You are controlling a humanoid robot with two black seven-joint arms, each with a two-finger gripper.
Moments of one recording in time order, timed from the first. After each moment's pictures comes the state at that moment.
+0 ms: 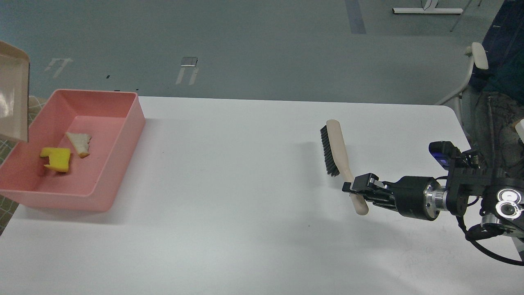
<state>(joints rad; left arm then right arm) -0.13 1.37 -1.11 -0.99 0.83 0.02 -0.49 0.51 -0.74 0.66 1.59 -0.97 0.47 -0.26</state>
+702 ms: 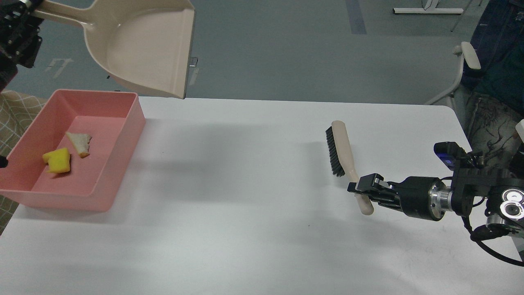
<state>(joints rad) -0.38 0.98 -1.10 -1.31 0.64 -0.11 -0.33 0.50 -0.77 0.66 1.58 -0.97 0.47 -0.26</state>
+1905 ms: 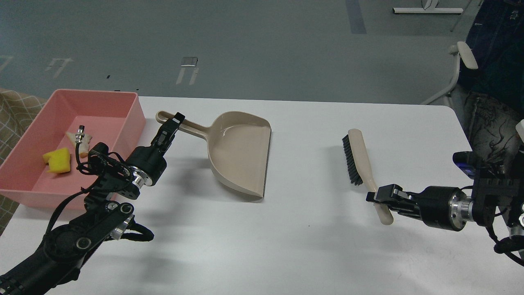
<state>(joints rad) -0.27 0.38 -0.91 -1.14 1.21 0.23 -0.32 0.45 -0.85 0.65 1.58 -1.02 0.49 -0.18</state>
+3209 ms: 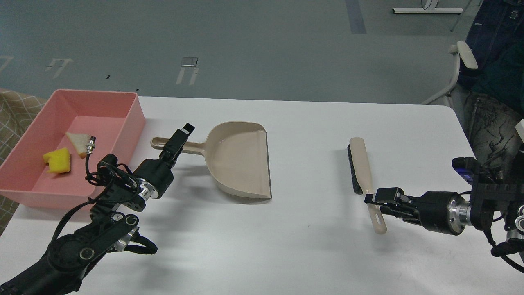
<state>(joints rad) -0.24 0.38 -0.85 -1.16 1.19 0.21 -0.31 0.43 -0.83 0.65 1.54 -1.02 0.49 -0.18</state>
